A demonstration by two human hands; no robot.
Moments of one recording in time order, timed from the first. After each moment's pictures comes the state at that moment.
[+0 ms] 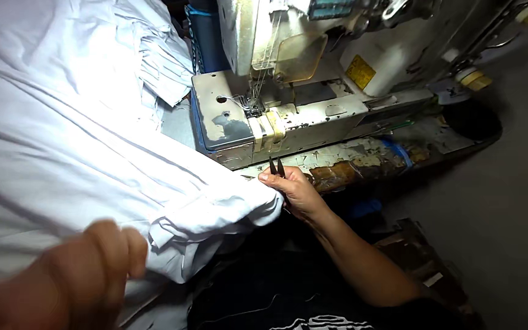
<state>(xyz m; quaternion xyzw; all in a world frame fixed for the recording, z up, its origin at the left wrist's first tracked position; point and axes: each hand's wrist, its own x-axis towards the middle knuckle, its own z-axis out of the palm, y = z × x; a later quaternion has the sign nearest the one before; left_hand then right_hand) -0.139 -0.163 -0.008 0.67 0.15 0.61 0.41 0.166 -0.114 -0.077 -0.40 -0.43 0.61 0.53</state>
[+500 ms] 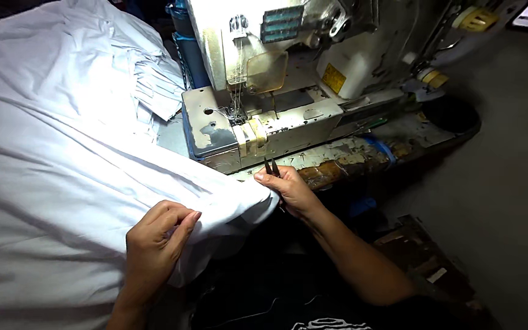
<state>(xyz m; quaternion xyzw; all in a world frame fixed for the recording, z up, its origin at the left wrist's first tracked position) -0.090 -0.143 -0.045 0.79 0.40 0.45 0.12 0.175 -0.121 -0.066 -0.39 -0.45 0.58 0.55</state>
